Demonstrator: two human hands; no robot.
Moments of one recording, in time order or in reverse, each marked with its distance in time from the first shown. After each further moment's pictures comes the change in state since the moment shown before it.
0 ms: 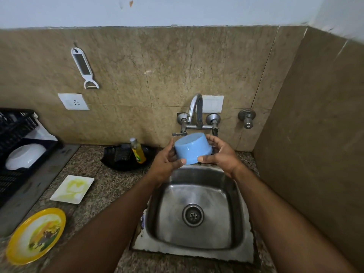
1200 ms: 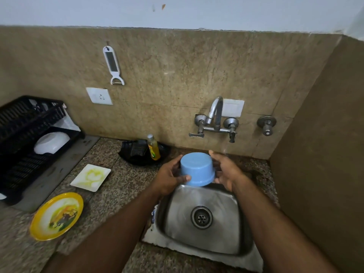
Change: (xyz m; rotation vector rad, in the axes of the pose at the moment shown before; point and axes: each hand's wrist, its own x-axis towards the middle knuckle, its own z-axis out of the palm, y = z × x) left_hand -0.040 -0.042 -0.025 0.069 0.035 -0.067; right_hand -0.017 0.008 0.047 0.192 -0.021 0.427
